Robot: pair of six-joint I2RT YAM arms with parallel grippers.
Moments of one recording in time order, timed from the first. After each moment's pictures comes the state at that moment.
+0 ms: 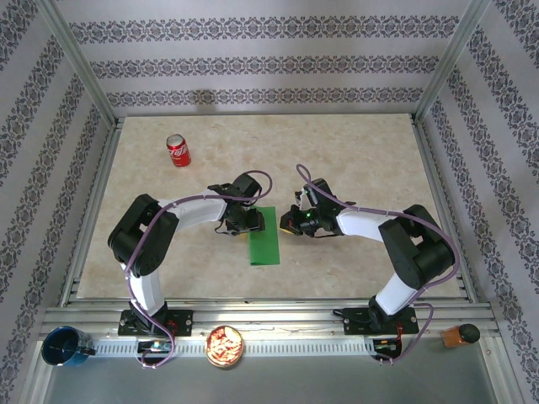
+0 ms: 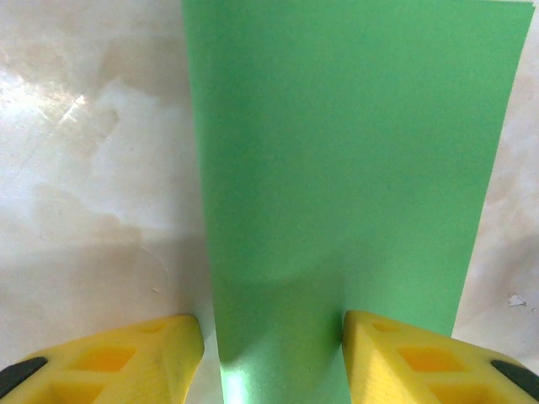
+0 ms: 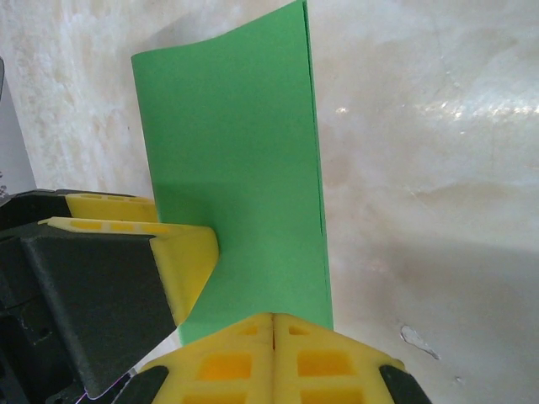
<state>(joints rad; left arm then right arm) -0.61 1.84 1.11 -0.54 0.18 -0.75 0.51 1.65 0.75 -0.04 -0.57 0.86</state>
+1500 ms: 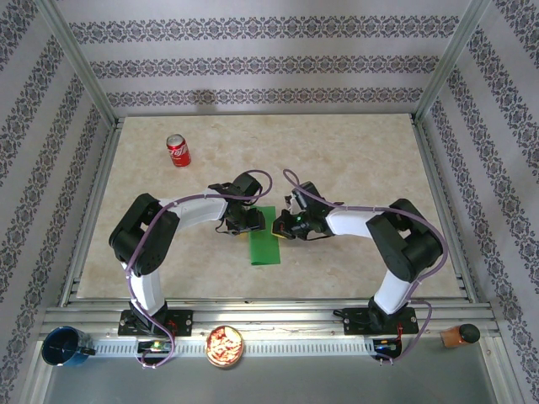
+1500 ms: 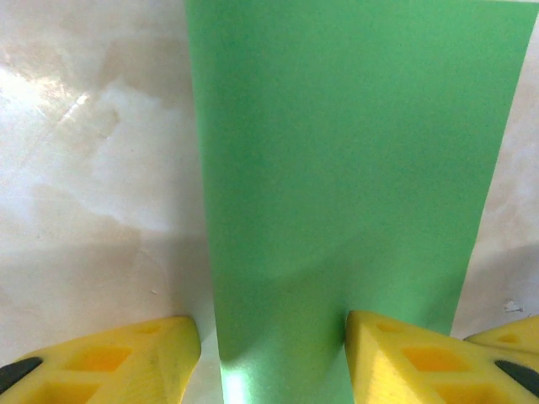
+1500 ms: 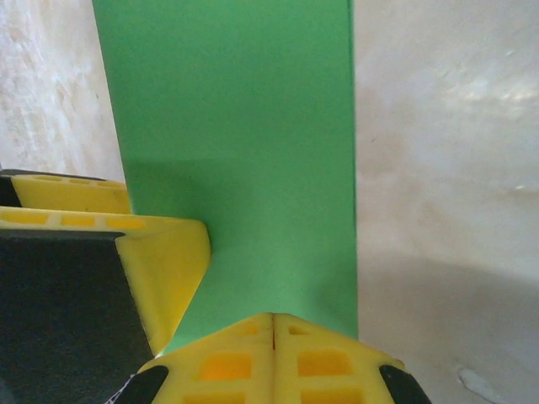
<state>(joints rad) -0.61 1.85 1.12 -0.55 0.19 -0.76 0.59 1.73 0.79 -0.03 -0.55 0.86</state>
